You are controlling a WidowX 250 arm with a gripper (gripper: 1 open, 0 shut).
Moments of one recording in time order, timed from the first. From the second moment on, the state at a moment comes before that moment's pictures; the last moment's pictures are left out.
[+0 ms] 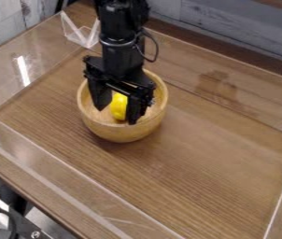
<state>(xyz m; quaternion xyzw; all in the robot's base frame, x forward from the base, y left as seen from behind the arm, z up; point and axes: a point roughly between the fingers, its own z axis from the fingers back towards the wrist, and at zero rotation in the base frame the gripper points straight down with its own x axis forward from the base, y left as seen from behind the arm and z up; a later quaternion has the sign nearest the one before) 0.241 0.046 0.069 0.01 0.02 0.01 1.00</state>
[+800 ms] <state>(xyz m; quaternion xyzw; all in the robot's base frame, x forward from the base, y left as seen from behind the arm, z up) 0.238 0.050 0.063 -0.02 -0.01 0.00 1.00</state>
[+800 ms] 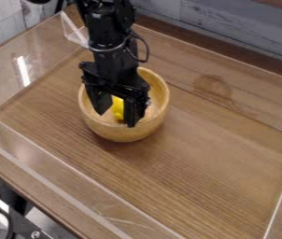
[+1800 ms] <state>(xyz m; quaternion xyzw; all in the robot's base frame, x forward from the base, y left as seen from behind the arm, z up) 0.237 0.059 0.048 -0.03 -0.04 0.00 1.00</state>
